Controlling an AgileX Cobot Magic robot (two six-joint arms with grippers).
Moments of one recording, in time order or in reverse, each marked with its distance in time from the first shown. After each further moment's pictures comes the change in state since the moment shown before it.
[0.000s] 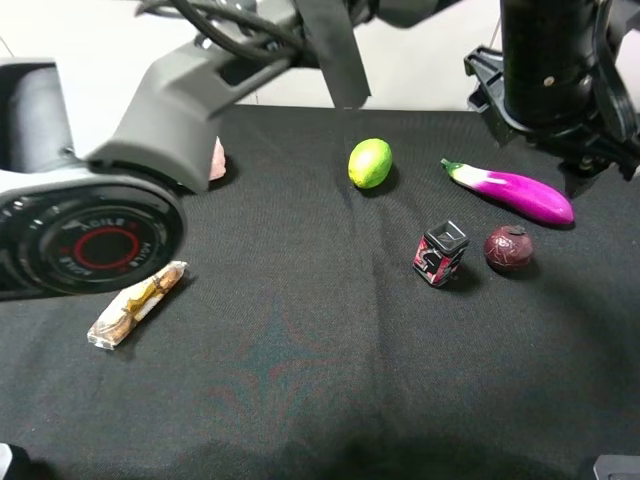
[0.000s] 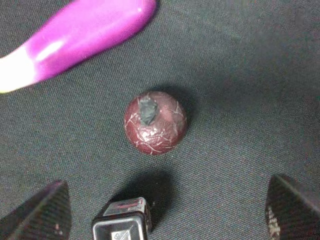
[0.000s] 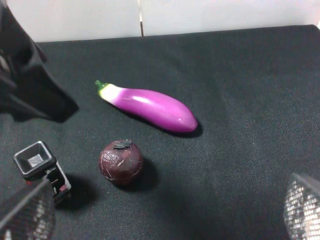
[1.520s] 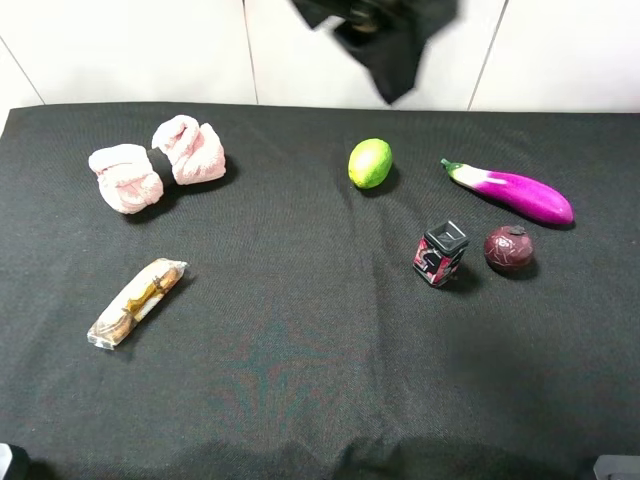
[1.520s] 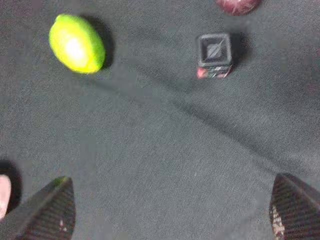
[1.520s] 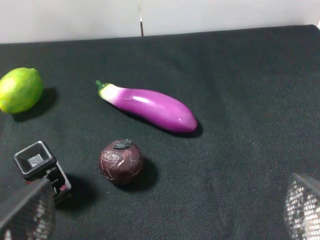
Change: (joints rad) left arm 0.041 -0.818 0.864 0.174 0.000 -0.011; right arm 0.000 0.000 0.000 0.000 0.000 0.000
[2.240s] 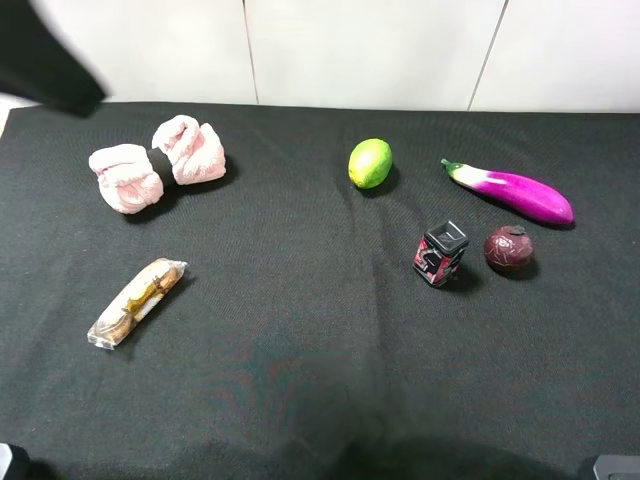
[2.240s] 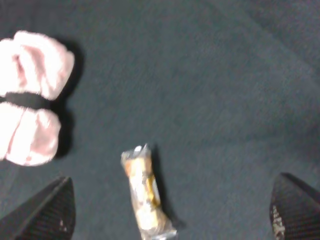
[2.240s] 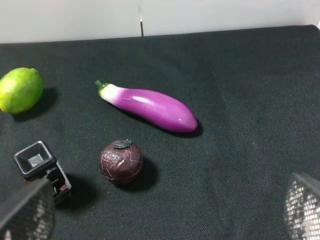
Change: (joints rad) left arm 0.226 -0.564 0.512 0.006 0.000 0.000; right arm 0.000 0.000 0.000 0.000 0.001 0.000
